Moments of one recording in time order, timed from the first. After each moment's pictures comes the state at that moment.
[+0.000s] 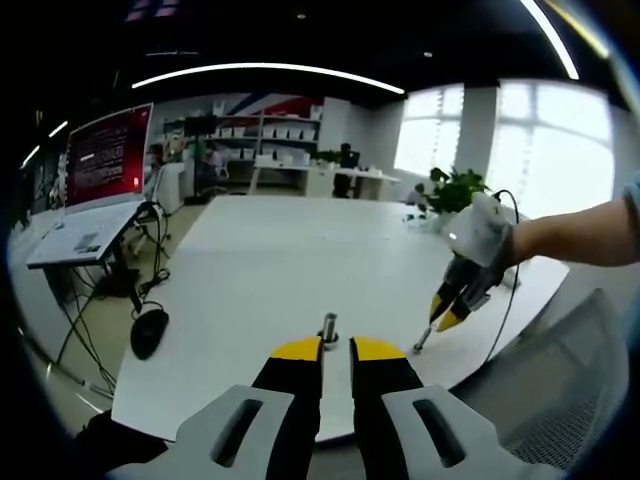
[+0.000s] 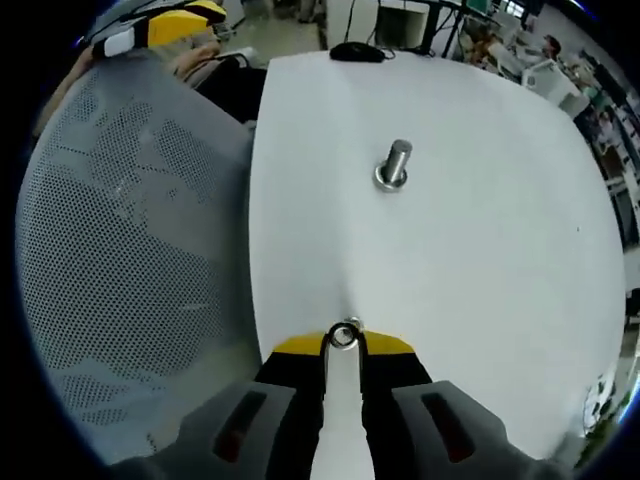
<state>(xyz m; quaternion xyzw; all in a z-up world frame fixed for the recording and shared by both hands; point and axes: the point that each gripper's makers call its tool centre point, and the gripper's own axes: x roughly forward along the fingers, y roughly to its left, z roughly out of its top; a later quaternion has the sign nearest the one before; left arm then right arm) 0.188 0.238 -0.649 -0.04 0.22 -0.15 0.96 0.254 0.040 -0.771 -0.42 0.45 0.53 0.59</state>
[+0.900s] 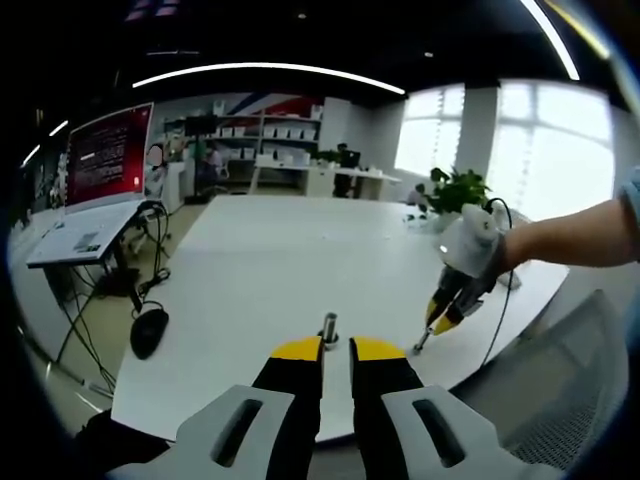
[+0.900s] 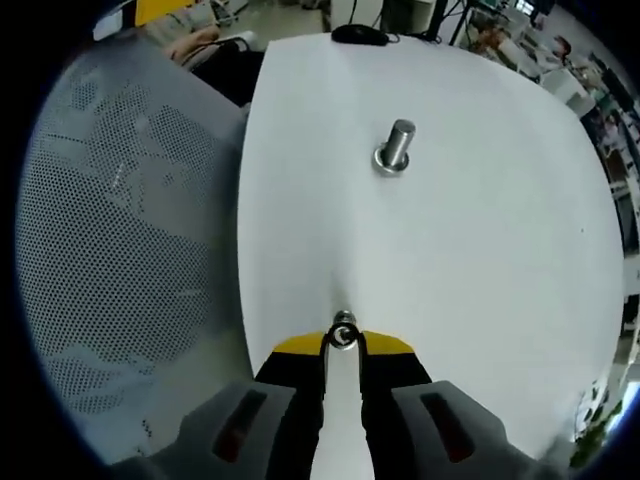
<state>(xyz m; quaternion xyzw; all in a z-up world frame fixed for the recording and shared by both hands) 0.189 0.239 -0.648 -0.04 0.22 -0.15 0.96 0.260 0.035 -0.784 -0.44 0.46 0.52 0.57</state>
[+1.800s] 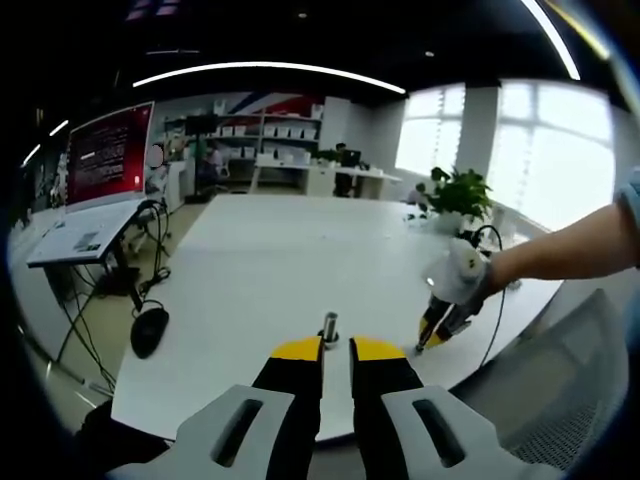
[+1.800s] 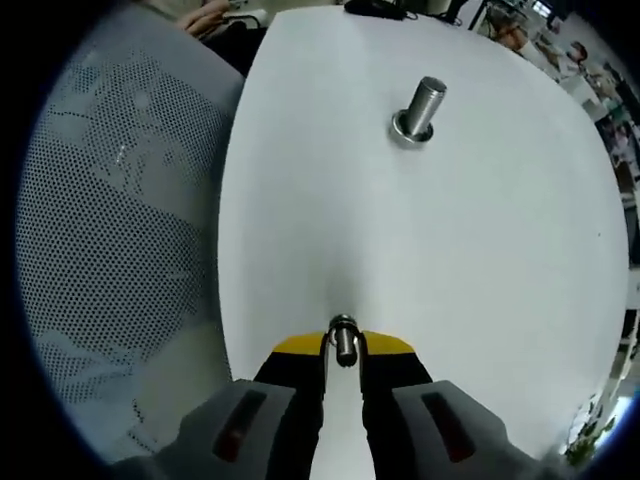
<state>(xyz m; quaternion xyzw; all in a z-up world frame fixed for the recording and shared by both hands) 0.189 0.239 -0.649 -0.04 0.22 -0.15 0.96 0.259 0.032 -0.825 -0.47 0.46 0.53 0.54</state>
